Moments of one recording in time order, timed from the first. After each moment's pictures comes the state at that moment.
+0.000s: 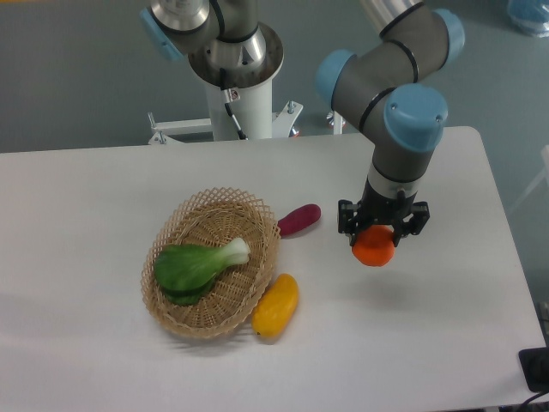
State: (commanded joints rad) arm 2.63 -1.93 -1.66 -1.02 1.52 0.58
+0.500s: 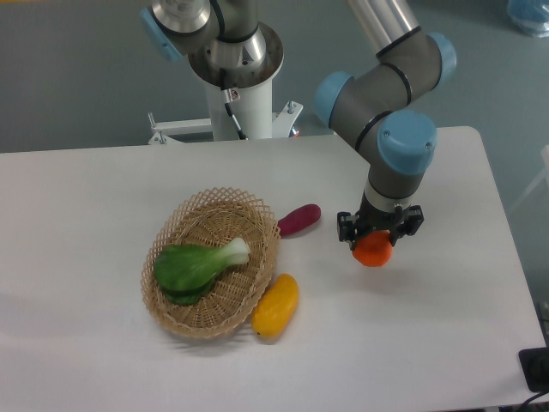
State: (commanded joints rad) arm 2.63 -1.98 -1.70 -1.01 1.54 0.54
